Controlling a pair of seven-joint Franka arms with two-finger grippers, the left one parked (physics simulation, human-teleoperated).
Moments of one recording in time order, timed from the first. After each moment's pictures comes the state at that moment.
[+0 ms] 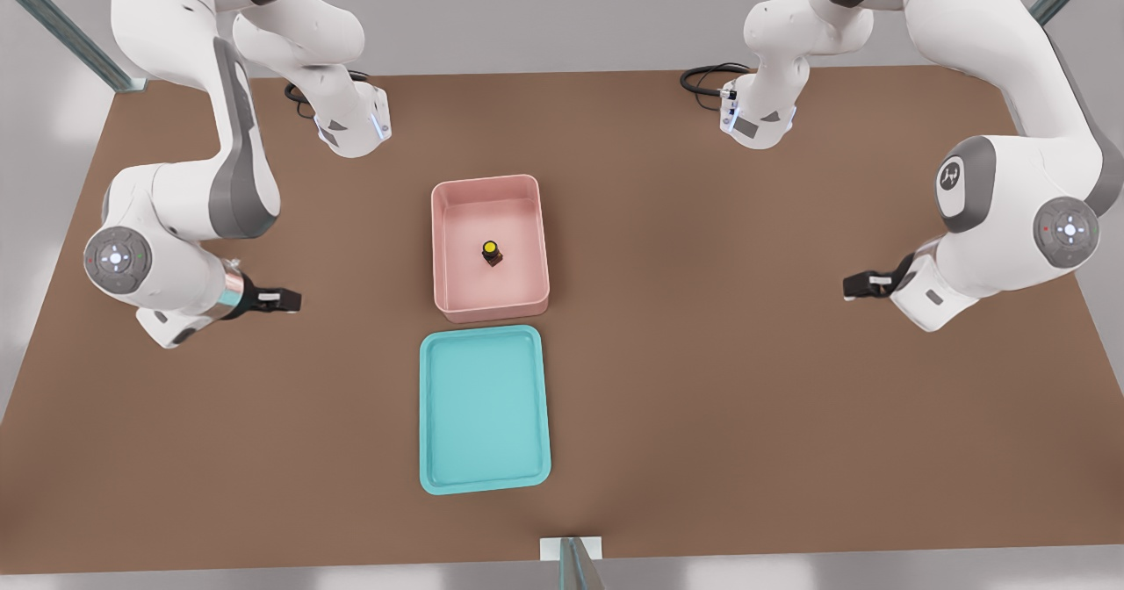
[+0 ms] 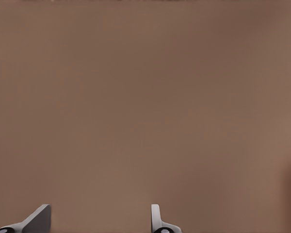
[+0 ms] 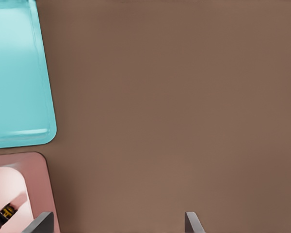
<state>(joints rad) -0.01 0.26 0.11 -1.53 -0.05 1.63 0.12</state>
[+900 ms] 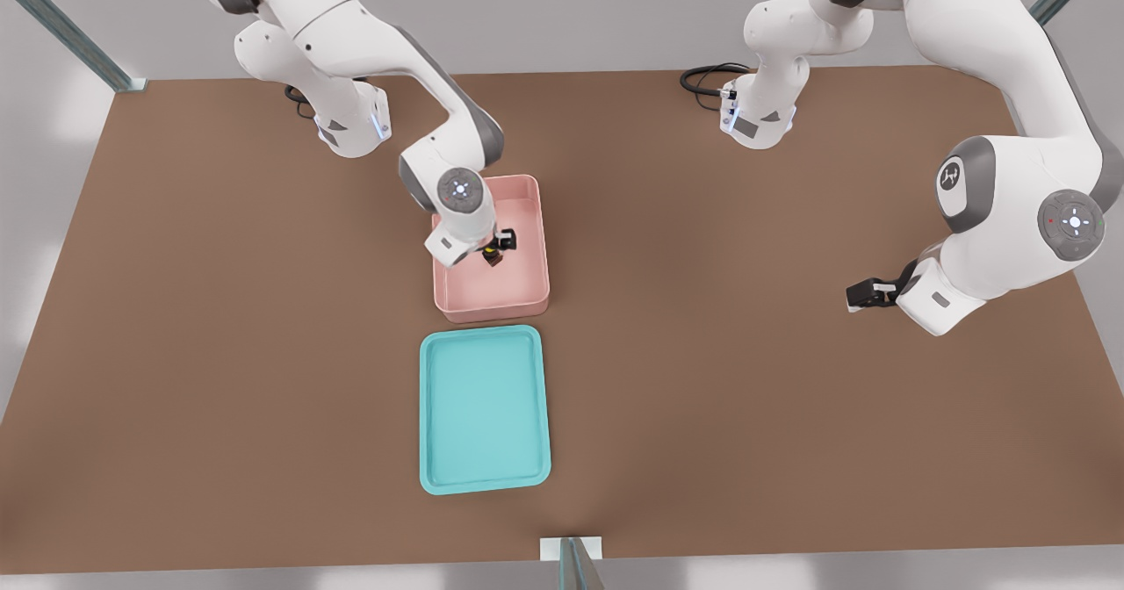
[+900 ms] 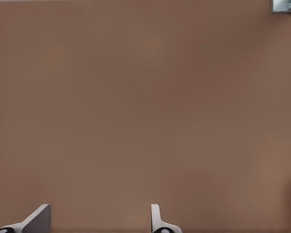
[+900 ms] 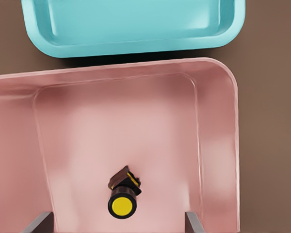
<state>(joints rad) 0.57 0.25 0.14 -2.06 0.03 2.17 0.71</state>
